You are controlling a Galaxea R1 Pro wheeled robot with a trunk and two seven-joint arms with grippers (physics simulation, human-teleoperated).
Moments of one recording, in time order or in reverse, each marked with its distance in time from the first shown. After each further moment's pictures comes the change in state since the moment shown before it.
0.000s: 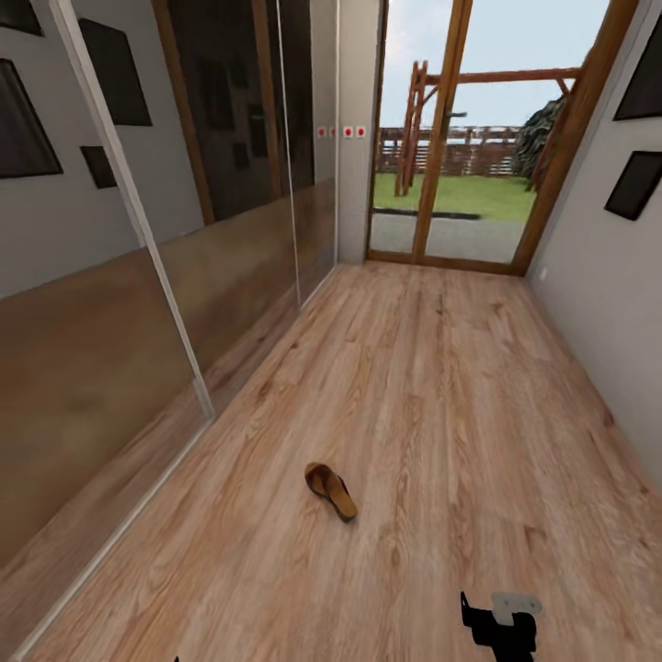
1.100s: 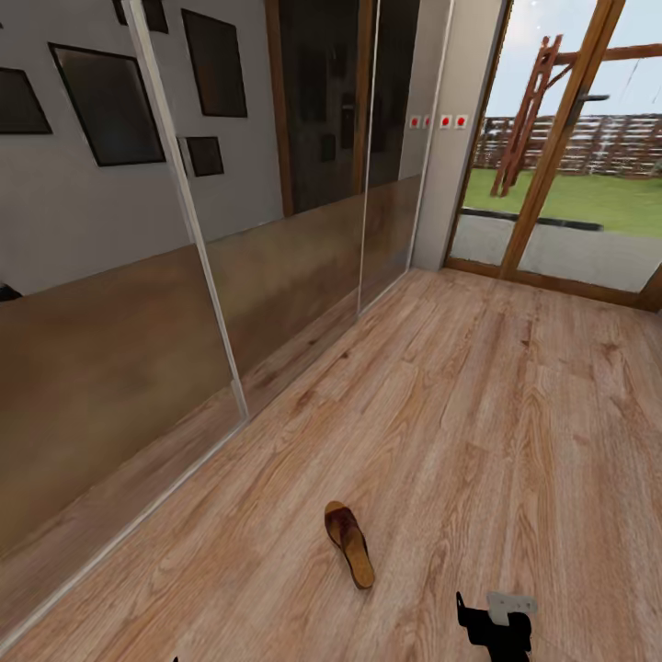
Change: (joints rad) left arm 0.000 0.001 0.003 0.000 0.001 0.000 0.001; right arm 0.000 0.013 0.000 -0.001 0.000 0.000 0.000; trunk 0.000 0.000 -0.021
